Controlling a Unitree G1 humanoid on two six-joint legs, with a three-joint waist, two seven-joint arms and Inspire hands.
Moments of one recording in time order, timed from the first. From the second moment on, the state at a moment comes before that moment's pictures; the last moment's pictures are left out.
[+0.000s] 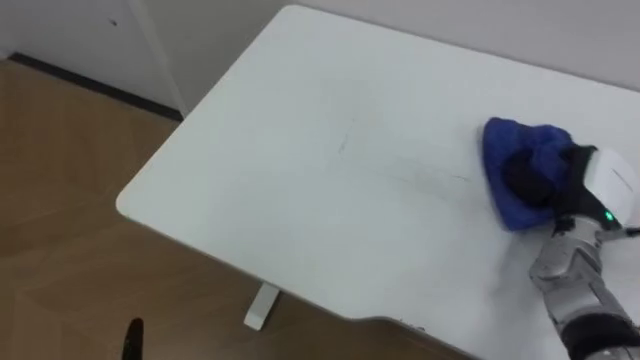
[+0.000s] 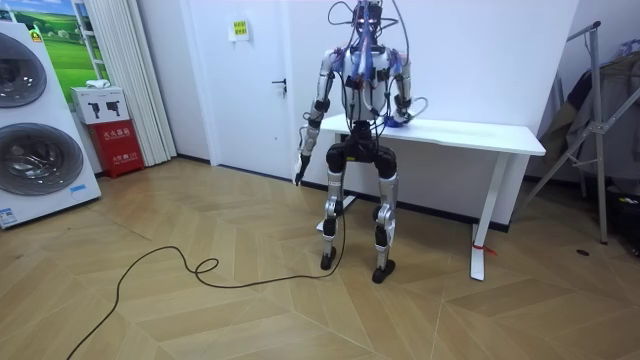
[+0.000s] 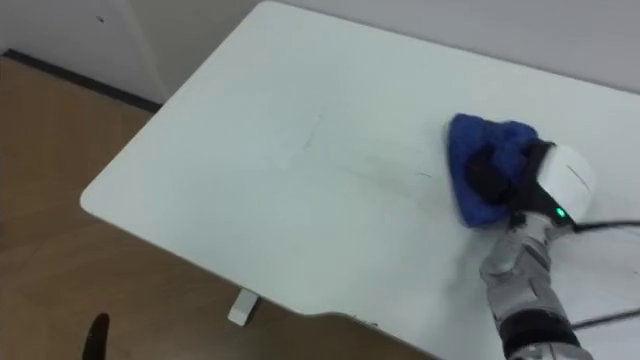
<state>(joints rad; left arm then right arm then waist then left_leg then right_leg) 0.07 0.22 0.10 1.12 -0.17 0.02 0.07 -0.45 -0.31 0.14 0.87 -0.56 0.03 -0.57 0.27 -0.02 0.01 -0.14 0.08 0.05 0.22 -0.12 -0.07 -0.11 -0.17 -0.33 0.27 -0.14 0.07</state>
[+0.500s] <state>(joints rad) 0.17 0.26 0.15 1.09 -0.19 0.03 0.13 -0.25 -0.30 0.07 0.94 -0.55 -0.21 -0.76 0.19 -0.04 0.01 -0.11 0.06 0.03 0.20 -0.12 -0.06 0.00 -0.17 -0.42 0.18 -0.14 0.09</state>
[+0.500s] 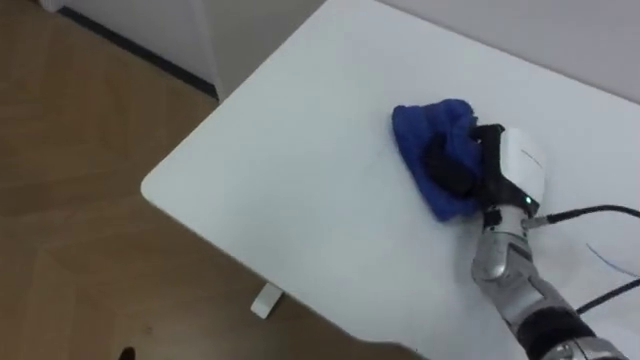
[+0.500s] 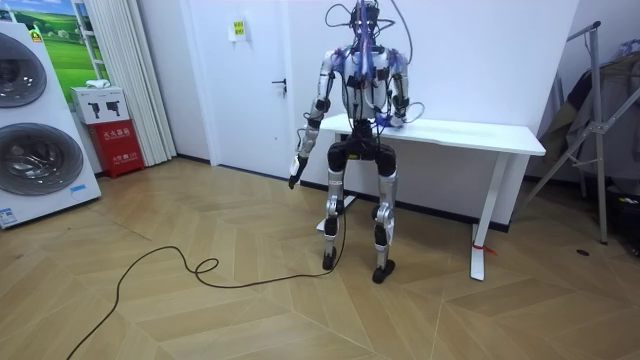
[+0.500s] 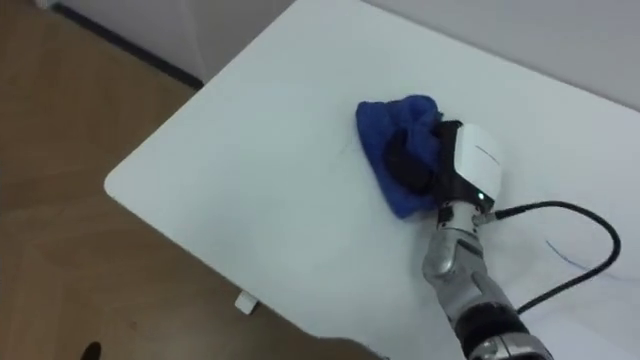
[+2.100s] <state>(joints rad) 0.20 0.31 0.22 1.03 -0.15 -0.01 0.19 -0.02 -0.39 -0.15 0.98 -0.42 -0.16 -0.73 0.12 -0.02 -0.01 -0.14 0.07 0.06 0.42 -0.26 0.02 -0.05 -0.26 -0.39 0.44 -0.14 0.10</state>
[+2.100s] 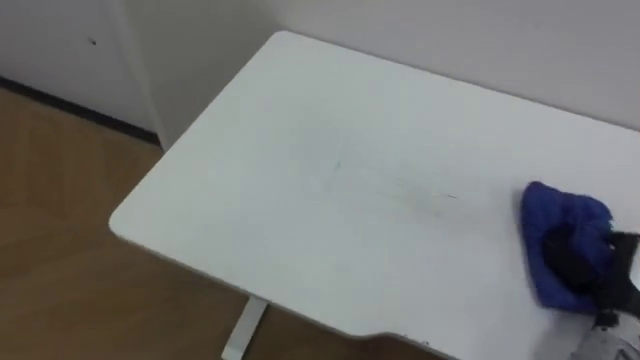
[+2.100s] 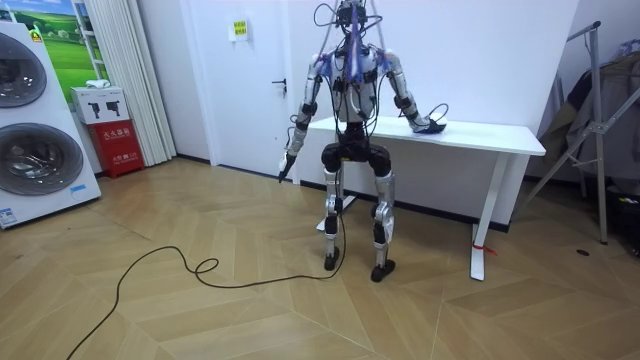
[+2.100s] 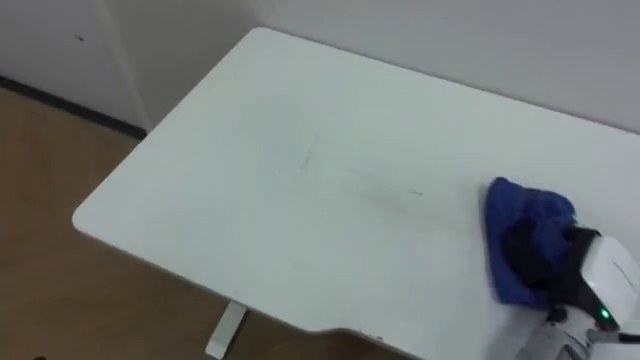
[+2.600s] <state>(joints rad) -0.06 0.28 0.04 1.20 -0.17 -0.03 0.12 -0.67 -0.20 0.30 0.88 -0.58 -0.02 -0.51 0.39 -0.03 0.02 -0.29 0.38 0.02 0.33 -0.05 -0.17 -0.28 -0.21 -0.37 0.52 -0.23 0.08</state>
